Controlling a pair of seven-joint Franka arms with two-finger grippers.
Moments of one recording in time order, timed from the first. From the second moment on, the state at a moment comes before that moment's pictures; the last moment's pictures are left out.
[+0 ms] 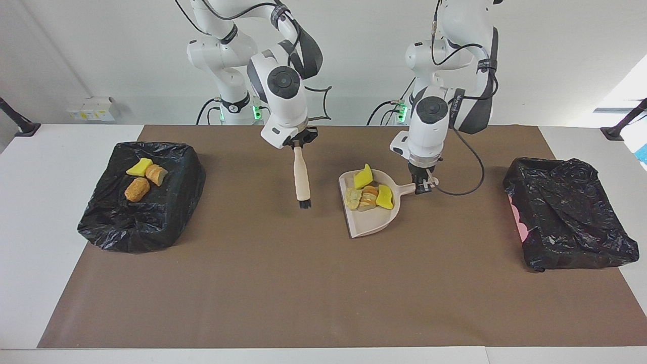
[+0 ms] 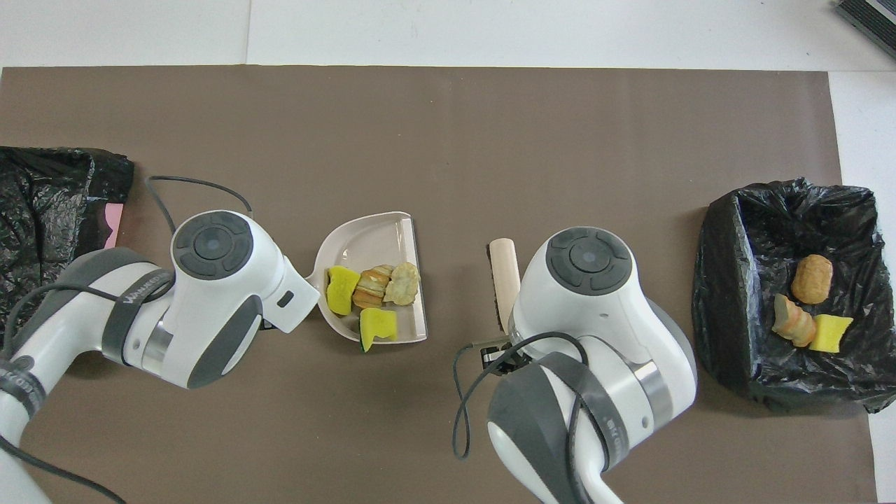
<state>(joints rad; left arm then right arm) 0.02 0.08 -0.38 -2.12 0.19 2.12 1.04 0.16 0.04 0.39 -1.99 0.16 1.74 0.40</state>
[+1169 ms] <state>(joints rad) 0.00 0.03 0.44 -1.83 -0.05 2.02 1.73 0.58 0.30 0.40 -1.86 0.16 1.93 0.87</state>
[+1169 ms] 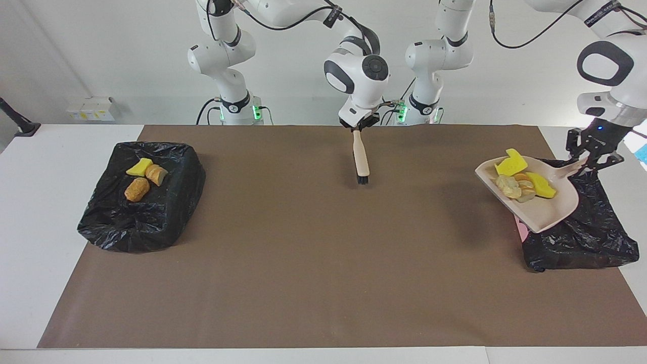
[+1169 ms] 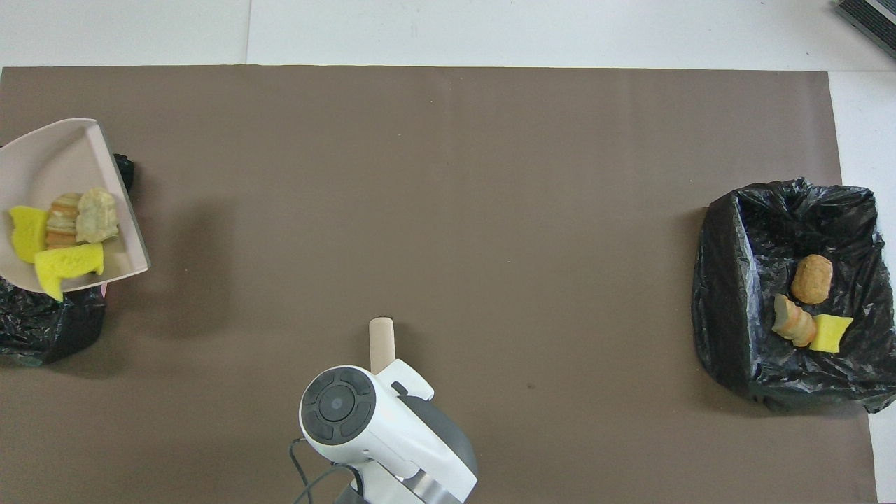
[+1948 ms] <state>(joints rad) 0.00 0.21 0.58 -1.61 0.28 2.17 1.85 0.58 0.31 0.38 -1.80 0.10 1.92 0.90</state>
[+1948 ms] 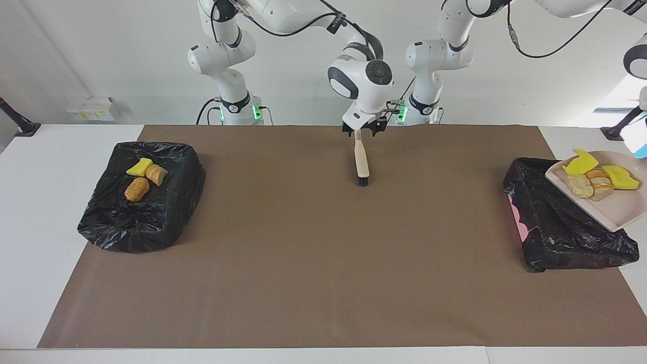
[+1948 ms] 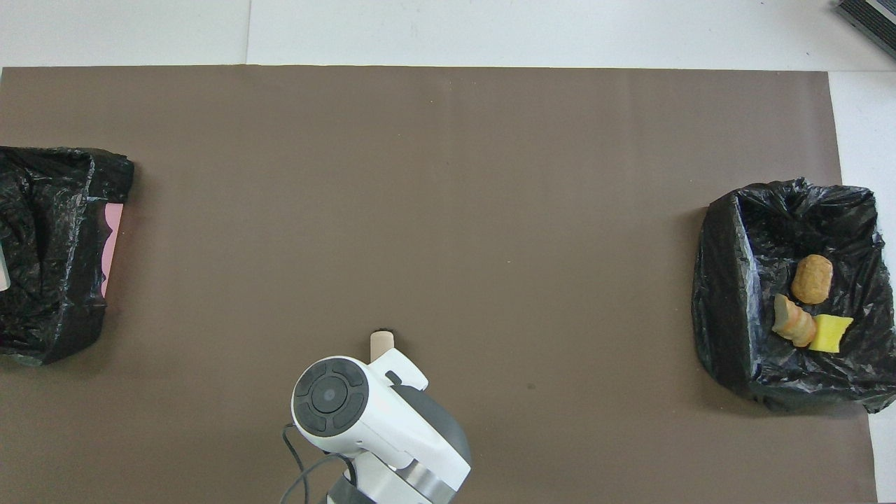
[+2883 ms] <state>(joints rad) -0.06 0.24 0.57 -1.60 0.77 2.18 1.75 0.32 0.24 0.38 -1.45 0.02 1.53 0.60</state>
